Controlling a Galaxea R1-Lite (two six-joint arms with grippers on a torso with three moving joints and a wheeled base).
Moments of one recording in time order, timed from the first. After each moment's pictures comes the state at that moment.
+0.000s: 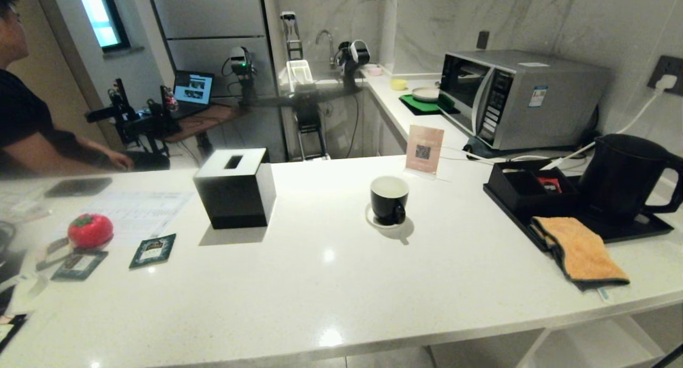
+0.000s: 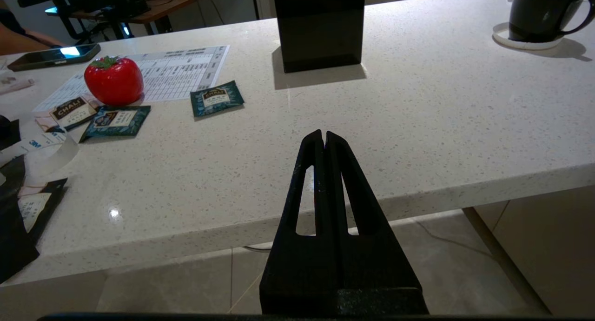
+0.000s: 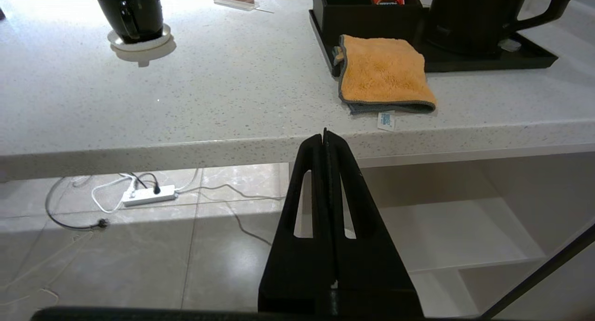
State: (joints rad) left arm 0.00 0.00 0.00 -0.01 -0.03 0.07; right arm 0.00 0.00 0.00 0.00 -0.01 -0.02
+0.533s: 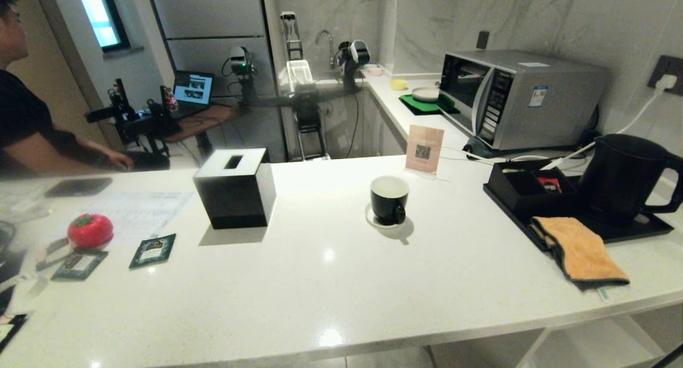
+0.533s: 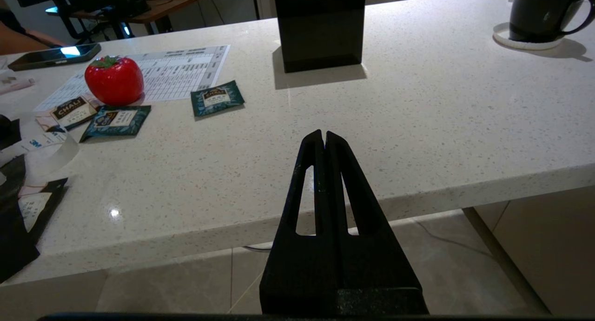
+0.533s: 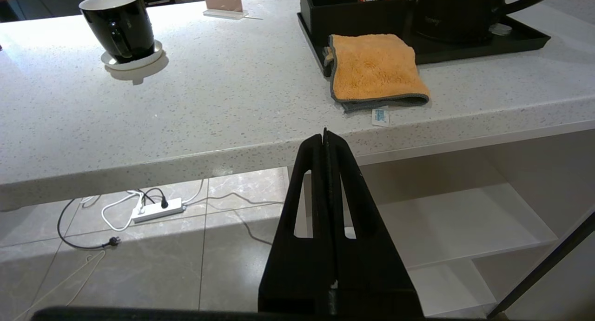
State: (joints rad) left arm 0.00 0.00 0.00 -0.01 -0.03 0.07; right arm 0.00 0.00 0.00 0.00 -0.05 0.06
